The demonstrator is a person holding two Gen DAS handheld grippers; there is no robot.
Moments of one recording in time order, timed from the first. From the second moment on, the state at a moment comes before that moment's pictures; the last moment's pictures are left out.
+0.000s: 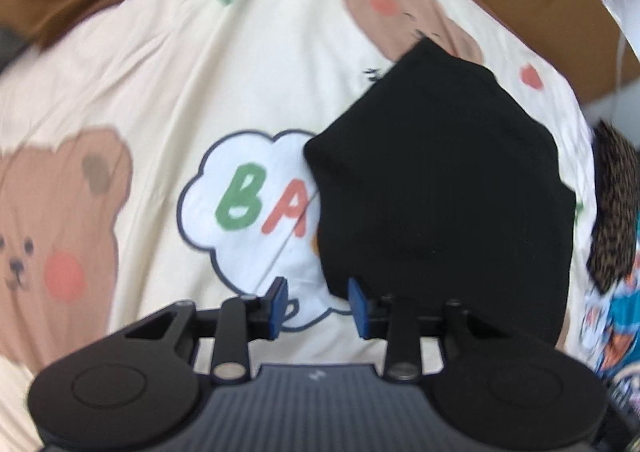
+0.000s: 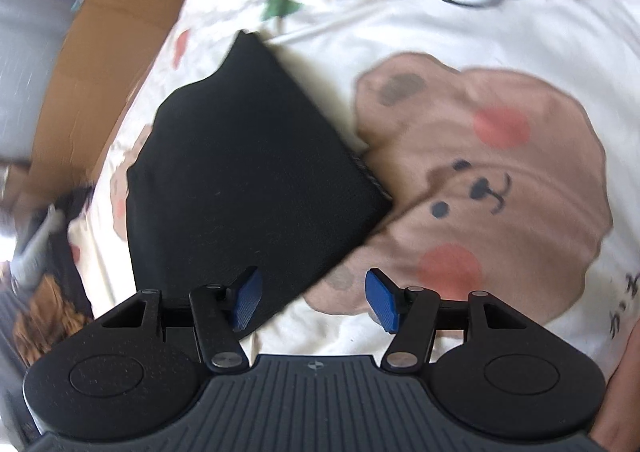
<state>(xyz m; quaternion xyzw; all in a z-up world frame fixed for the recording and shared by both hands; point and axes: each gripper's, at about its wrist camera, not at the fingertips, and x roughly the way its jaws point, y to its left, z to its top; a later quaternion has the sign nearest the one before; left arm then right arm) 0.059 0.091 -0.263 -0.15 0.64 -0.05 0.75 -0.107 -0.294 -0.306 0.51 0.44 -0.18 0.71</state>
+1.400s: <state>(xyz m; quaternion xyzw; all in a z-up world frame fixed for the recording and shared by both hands) 0.039 0.100 -0.356 -0.46 0.58 0.02 0.68 -0.126 -0.311 -0.358 0.65 0.33 -0.23 0.64</state>
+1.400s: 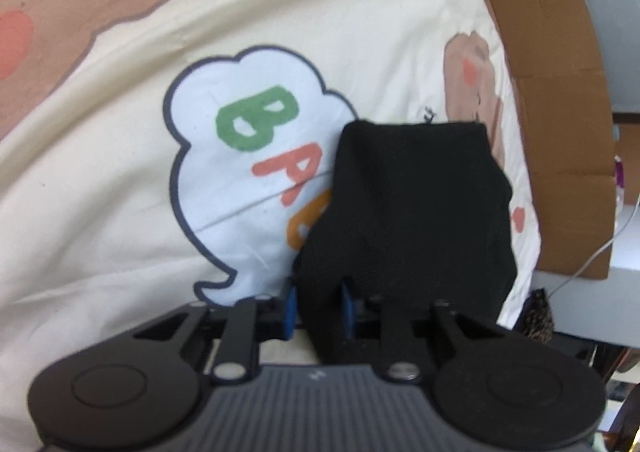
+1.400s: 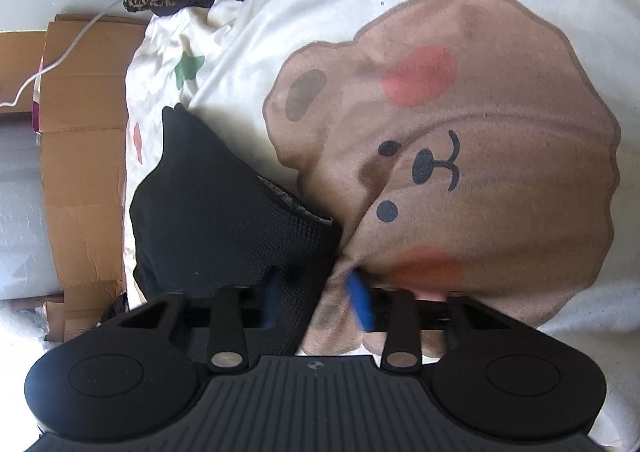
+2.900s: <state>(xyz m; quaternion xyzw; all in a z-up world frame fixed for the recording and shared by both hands) 0.039 0.100 -0.376 -0.48 0.55 -0.02 0.68 -0.107 -0.314 -0.372 0.67 0.33 -0.21 0.63</state>
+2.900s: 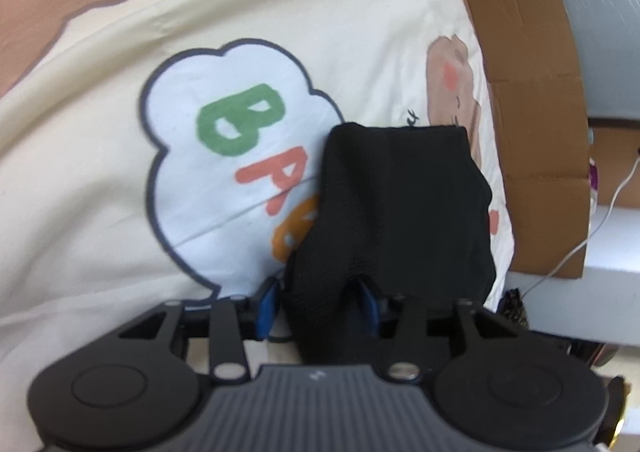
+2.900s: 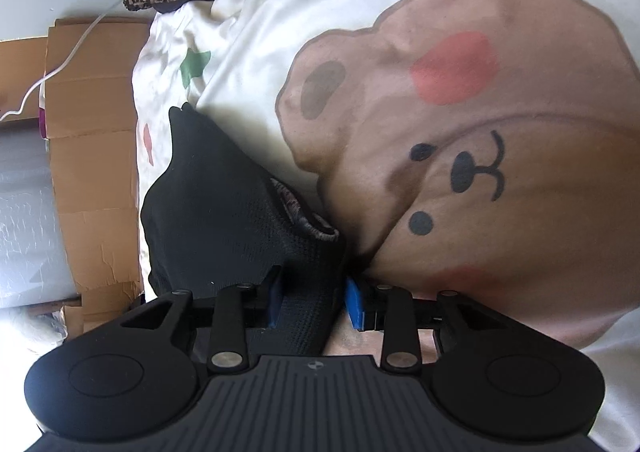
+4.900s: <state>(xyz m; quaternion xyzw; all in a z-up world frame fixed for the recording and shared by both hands) -0.069 0.075 -0.320 -0.41 0.63 0.05 0.66 -0.052 -0.343 -0.292 0.48 0.47 -0.15 0.72</state>
